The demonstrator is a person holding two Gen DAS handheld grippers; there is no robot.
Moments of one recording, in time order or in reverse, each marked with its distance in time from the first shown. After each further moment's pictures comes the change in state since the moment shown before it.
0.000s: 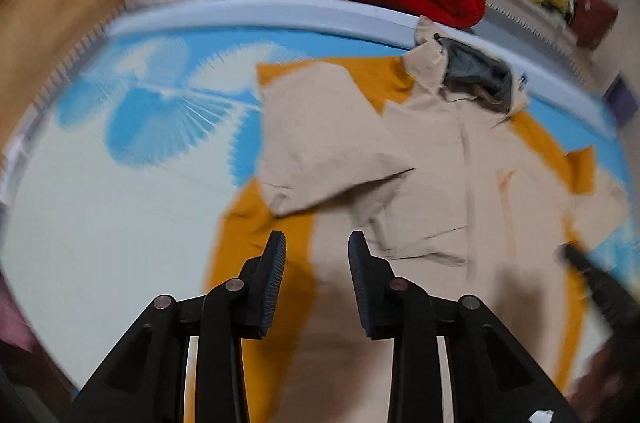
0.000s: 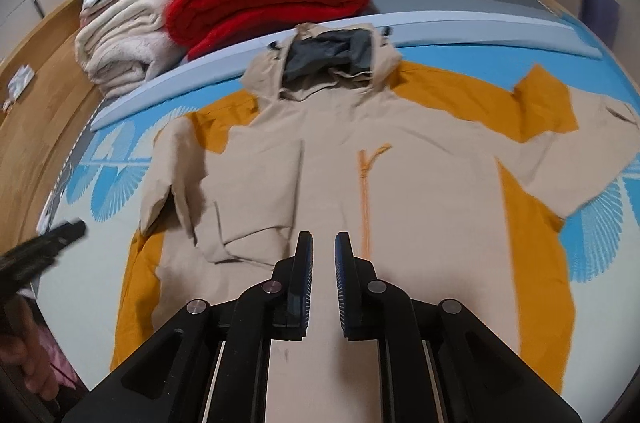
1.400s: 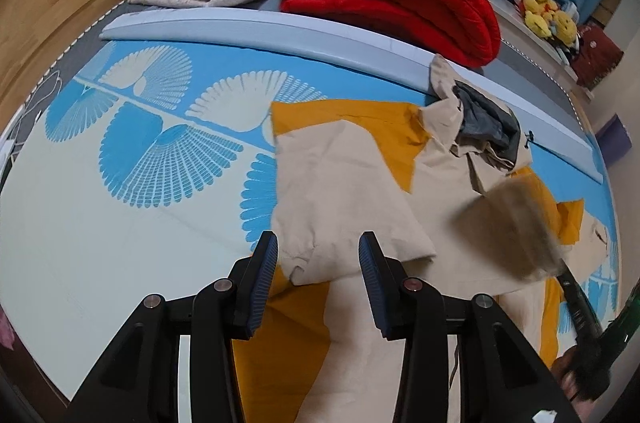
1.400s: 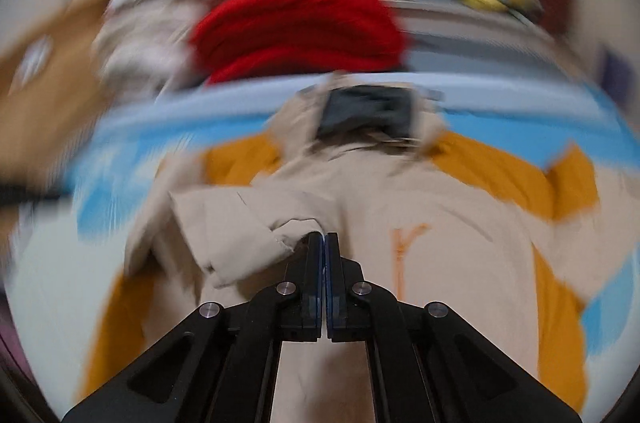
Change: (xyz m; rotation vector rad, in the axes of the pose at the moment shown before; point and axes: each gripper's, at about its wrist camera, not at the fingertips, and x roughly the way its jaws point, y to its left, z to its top) left arm 0.001 0.044 0.067 -0.061 -0.024 -0.045; right arm 0.022 -0.002 0.030 0.091 -0.223 -0.018
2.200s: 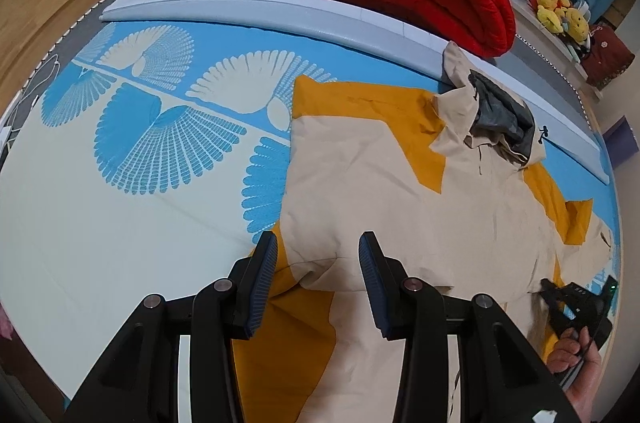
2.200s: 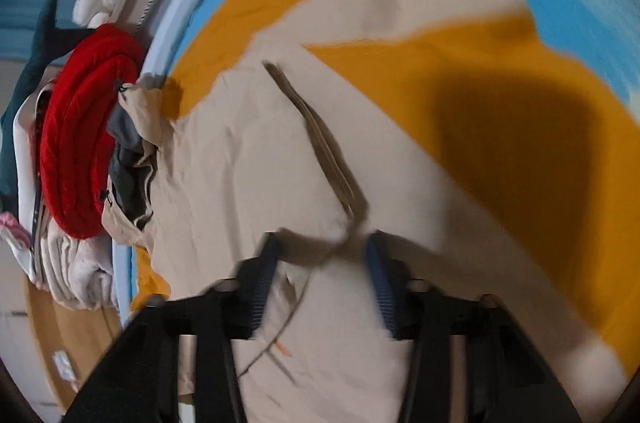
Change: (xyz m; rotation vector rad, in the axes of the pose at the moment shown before) left arm 0.024 0.006 0.000 -0.019 0.059 0.007; right arm 0.070 -0.190 -0.052 0.848 0.290 -0.013
